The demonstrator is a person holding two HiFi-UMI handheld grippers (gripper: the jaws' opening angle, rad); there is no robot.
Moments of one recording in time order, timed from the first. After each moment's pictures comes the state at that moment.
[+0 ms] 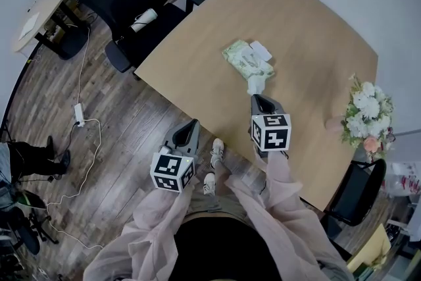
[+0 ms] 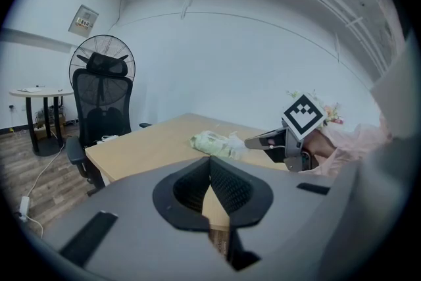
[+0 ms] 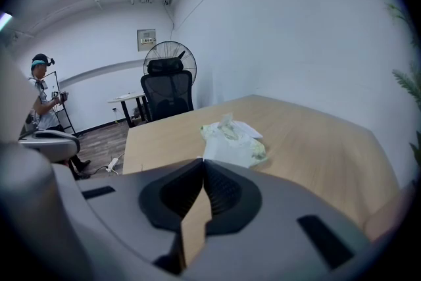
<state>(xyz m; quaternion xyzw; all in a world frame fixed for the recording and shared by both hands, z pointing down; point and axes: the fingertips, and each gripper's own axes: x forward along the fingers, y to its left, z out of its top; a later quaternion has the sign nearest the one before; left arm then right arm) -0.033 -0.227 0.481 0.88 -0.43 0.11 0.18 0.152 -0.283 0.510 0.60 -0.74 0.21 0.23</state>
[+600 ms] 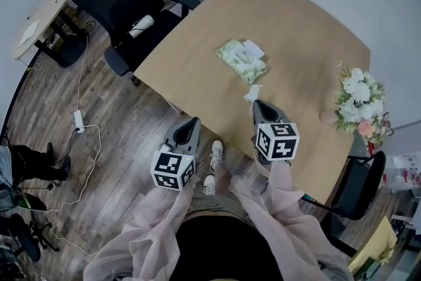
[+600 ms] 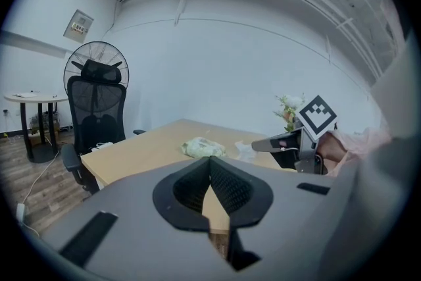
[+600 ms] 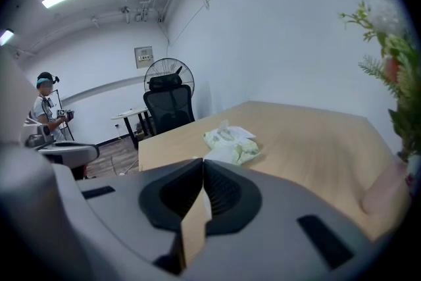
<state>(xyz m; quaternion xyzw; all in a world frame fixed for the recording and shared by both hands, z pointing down) -0.022 -0.206 0.463 0.89 -0.42 0.09 0.15 0.160 -0.231 0.482 0.61 -0.75 0.21 0.16</state>
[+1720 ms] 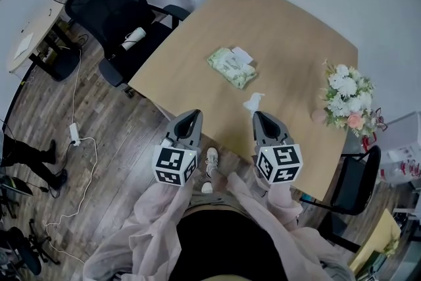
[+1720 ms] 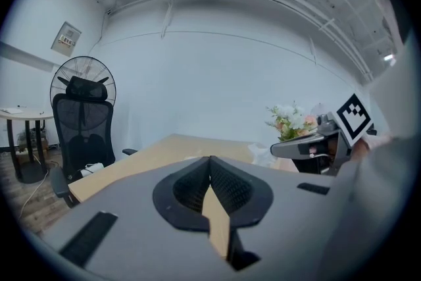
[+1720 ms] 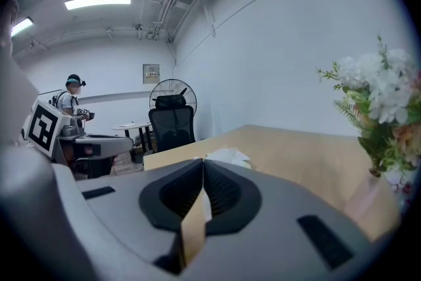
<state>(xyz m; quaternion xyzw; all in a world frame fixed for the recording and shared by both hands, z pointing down) 0.005 -0.218 0.417 0.91 -0.39 0.06 0.09 0.161 -0.180 0.422 0.63 -0.76 0.13 0.11</state>
